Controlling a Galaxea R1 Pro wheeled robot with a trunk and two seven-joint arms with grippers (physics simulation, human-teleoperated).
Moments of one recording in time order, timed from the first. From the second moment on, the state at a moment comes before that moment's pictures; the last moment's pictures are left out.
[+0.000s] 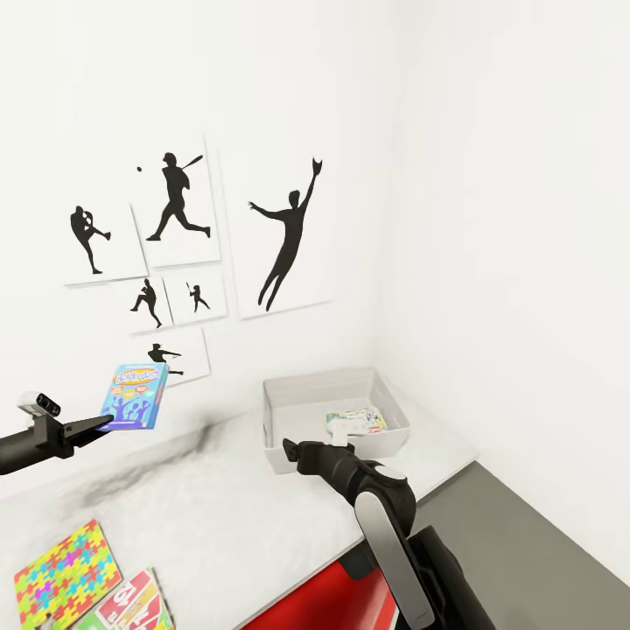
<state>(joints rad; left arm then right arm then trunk) -0.68 0.70 0.03 -0.63 0.57 0.87 -1.57 -0.36 0.17 0.43 -1.57 -0.55 0.72 -0.32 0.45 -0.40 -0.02</state>
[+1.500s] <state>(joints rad) -1.03 -0.06 0.03 -0.38 0.57 0.67 -0.69 -0.36 0.07 -0.25 -1.57 -0.61 0.94 0.65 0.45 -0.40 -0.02</state>
